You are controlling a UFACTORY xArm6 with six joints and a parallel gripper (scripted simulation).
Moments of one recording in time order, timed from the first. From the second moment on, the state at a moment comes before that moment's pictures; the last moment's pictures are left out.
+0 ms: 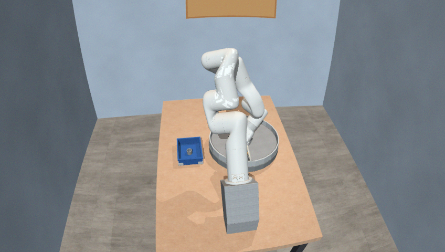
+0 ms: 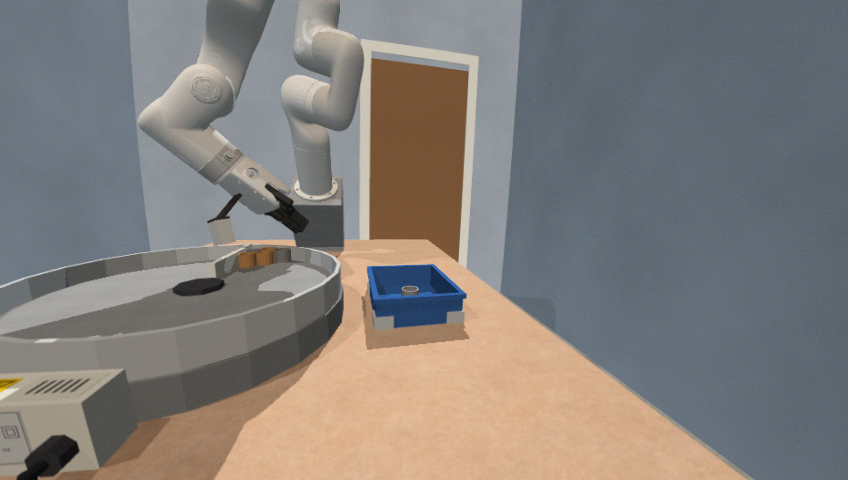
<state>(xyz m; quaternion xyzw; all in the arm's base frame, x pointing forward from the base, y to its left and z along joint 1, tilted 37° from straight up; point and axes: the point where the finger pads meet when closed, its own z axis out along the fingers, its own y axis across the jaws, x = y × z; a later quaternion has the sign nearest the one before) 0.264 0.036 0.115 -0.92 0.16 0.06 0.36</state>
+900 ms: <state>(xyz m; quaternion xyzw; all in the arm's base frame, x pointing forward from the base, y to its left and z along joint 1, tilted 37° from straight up) 0.274 0.011 0.117 -0.82 0.41 0.06 0.40</state>
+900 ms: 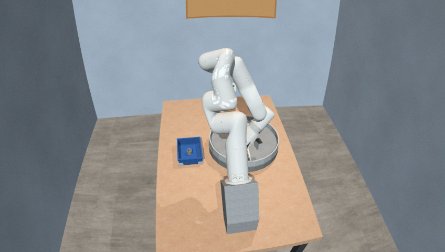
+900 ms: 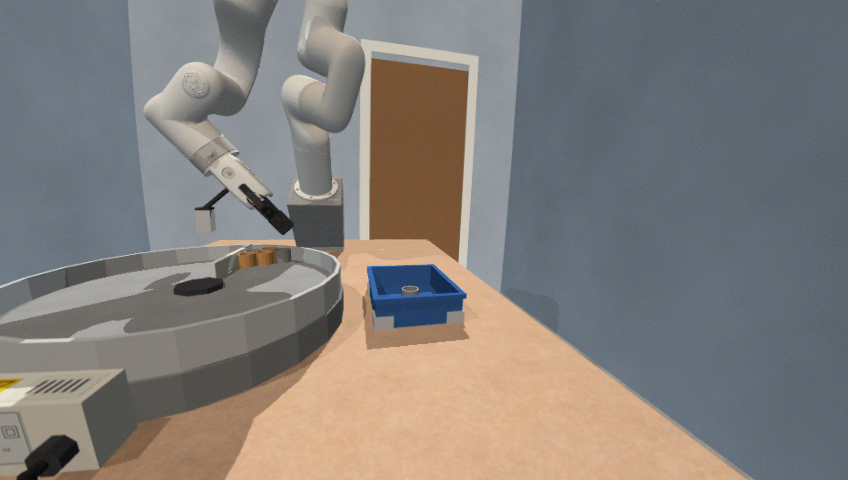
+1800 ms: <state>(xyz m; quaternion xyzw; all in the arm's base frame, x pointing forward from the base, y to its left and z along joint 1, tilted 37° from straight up) 0.275 0.008 0.117 -0.80 0.44 0.05 0.40</state>
